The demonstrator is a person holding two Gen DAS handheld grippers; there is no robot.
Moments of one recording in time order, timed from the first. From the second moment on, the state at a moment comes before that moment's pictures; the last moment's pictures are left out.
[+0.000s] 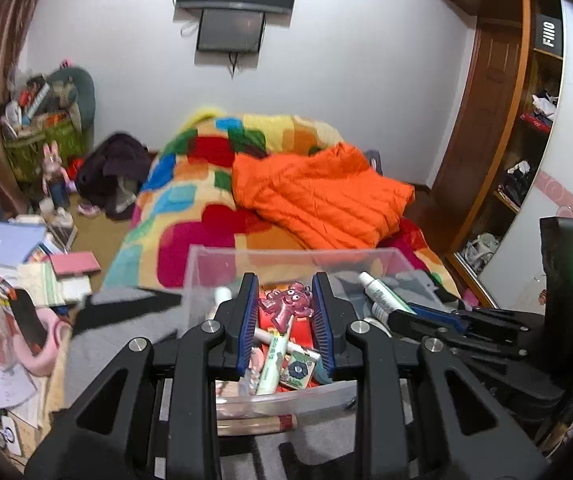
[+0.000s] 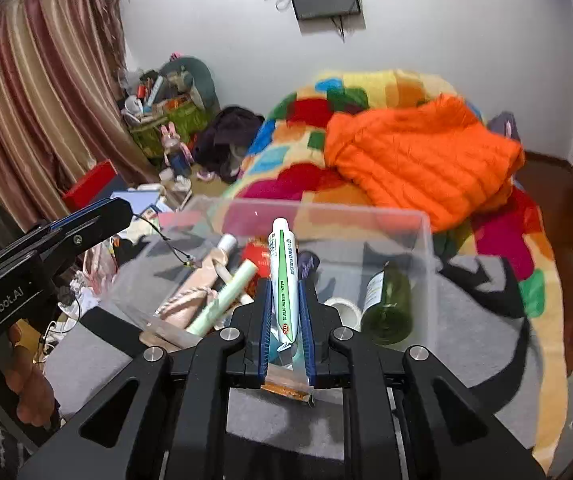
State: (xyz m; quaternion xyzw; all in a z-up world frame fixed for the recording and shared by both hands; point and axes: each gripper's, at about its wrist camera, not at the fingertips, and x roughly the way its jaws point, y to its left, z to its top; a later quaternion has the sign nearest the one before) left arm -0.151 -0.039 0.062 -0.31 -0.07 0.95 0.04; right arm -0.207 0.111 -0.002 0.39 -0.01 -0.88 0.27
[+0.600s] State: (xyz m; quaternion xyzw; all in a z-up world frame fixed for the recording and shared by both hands) left arm -0.152 -0.031 0.024 -0.36 -0.06 0.93 0.04; right arm -0.200 0.101 -0.014 0.40 0.05 -0.88 0.26
